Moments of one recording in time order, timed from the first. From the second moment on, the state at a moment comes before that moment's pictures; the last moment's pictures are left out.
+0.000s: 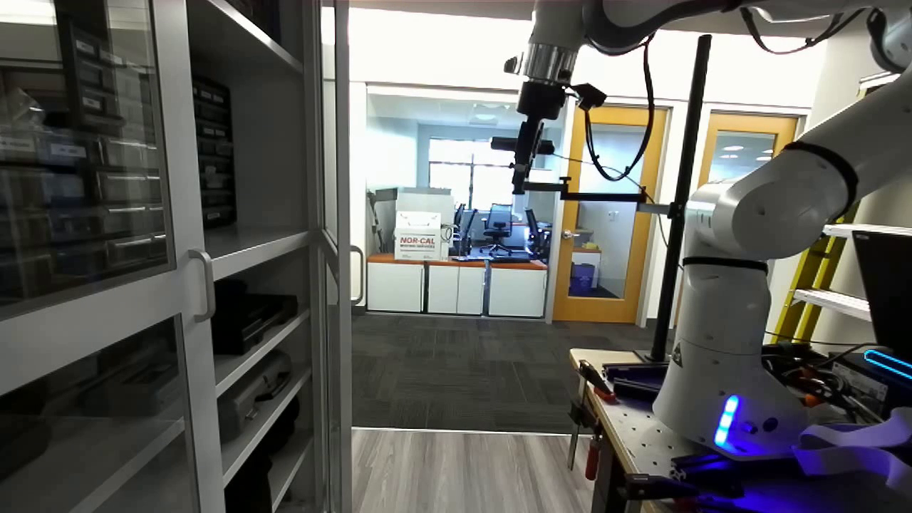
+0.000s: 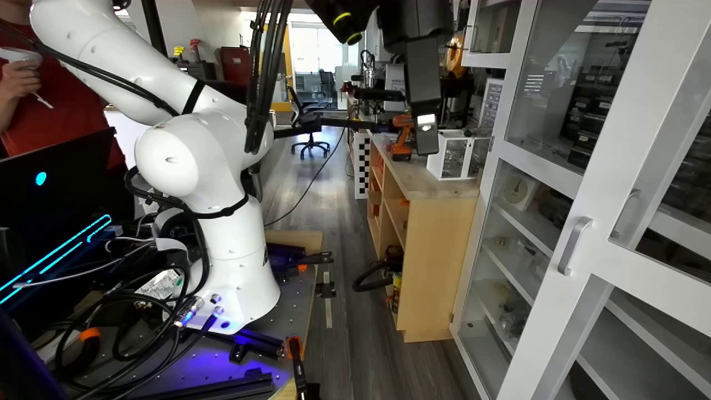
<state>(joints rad) -0.23 -0.91 -0.10 -2.63 -0.27 1.95 -0.03</state>
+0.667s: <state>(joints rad) -0.22 -0.90 -0.10 -2.63 -0.27 1.95 -0.03</state>
